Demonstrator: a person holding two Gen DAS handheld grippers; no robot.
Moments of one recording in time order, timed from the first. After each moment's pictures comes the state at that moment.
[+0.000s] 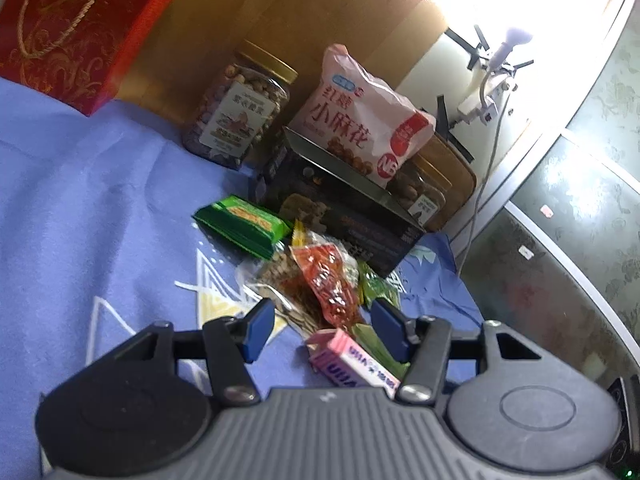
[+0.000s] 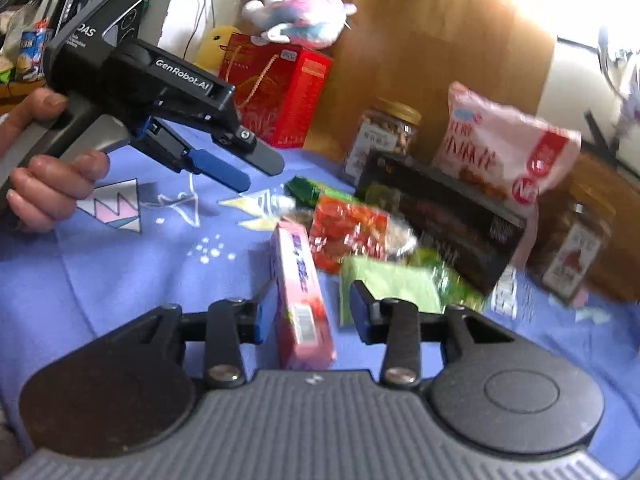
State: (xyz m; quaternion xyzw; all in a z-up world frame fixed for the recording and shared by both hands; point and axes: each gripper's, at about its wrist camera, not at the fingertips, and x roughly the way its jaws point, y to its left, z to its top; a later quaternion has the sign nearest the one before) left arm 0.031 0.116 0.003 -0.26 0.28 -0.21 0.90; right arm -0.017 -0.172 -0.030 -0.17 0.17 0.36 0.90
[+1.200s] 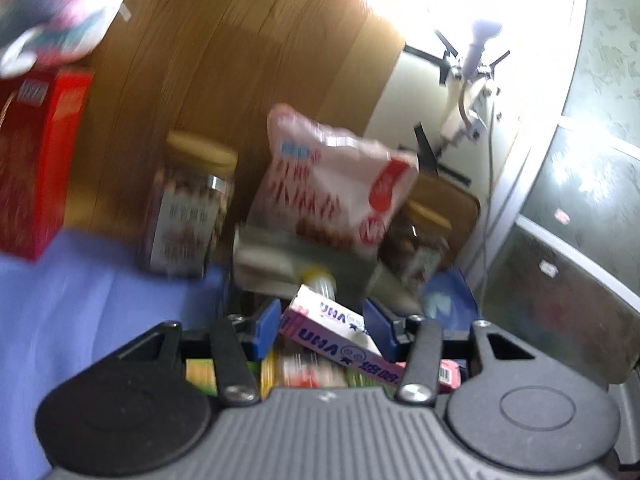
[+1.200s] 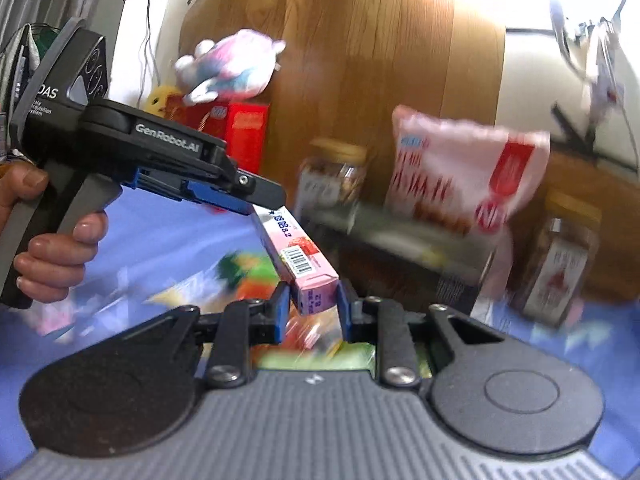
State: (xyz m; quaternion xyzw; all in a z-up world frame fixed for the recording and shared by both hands) left arm 0.106 0.071 0.075 -0.17 0.20 -0.19 0.95; right arm 0.068 -0.173 0.024 -0.12 0.11 0.32 0.93
